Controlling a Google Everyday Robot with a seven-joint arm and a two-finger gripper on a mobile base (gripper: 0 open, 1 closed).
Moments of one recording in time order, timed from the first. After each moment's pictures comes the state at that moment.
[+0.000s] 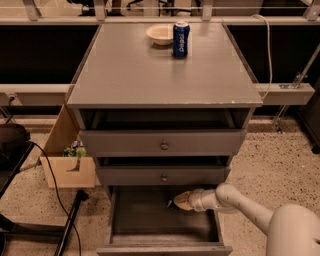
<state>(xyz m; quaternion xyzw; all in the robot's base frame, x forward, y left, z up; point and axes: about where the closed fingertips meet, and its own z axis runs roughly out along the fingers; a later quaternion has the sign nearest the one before) 0.599 -0.089 0.242 -0.48 0.75 0.29 0.35</state>
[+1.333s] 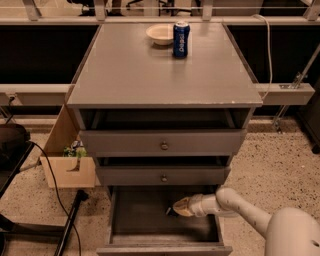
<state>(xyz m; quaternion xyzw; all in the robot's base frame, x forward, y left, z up) 0.572 -0.085 0.227 -0.51 0.72 0.31 0.34</state>
